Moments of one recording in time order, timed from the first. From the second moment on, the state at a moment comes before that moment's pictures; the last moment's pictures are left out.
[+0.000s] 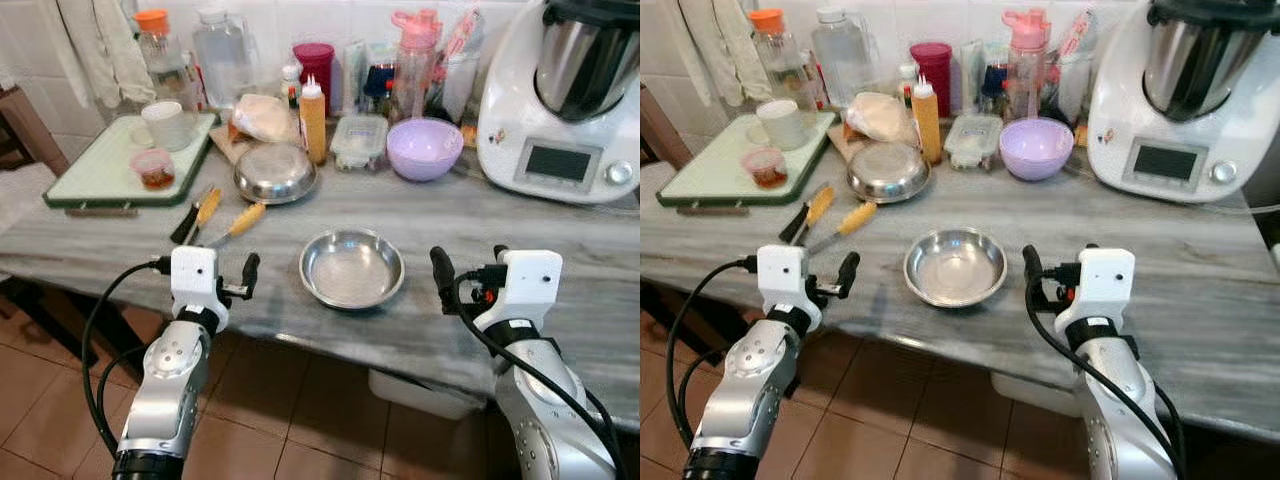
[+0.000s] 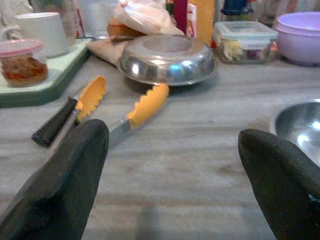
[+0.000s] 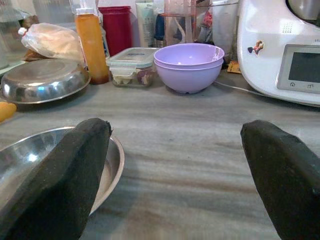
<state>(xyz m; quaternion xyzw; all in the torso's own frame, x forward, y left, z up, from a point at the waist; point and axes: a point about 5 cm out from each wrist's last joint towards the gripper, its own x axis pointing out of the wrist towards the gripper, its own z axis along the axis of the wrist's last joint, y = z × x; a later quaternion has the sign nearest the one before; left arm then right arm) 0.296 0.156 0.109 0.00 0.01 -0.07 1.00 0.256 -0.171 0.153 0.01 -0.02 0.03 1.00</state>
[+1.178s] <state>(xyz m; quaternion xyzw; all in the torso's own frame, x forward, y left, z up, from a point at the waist) 0.293 0.157 0.104 0.01 0.03 -0.08 1.00 0.257 -0.167 0.150 0.01 -0.02 0.01 1.00</state>
